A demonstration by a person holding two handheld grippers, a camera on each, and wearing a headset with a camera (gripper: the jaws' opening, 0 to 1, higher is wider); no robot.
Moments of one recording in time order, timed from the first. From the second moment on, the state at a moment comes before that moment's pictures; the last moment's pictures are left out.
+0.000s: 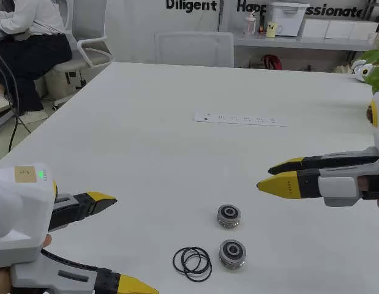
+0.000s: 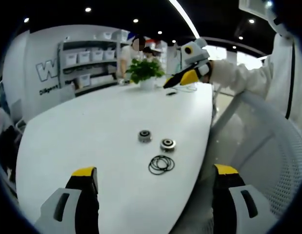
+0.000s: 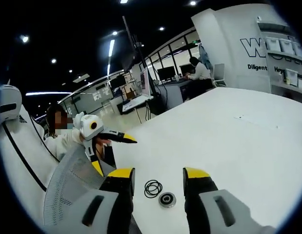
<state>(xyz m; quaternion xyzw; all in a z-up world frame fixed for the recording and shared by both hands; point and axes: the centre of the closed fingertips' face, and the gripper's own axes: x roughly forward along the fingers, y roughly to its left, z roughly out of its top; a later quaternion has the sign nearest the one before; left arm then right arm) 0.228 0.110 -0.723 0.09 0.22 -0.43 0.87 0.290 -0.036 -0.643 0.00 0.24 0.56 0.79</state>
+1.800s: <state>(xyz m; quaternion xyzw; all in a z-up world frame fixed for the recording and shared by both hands) 0.216 0.127 -0.715 0.04 0.20 -0.36 0.91 0.232 -0.140 -0.742 -0.01 0.30 0.43 0.85</state>
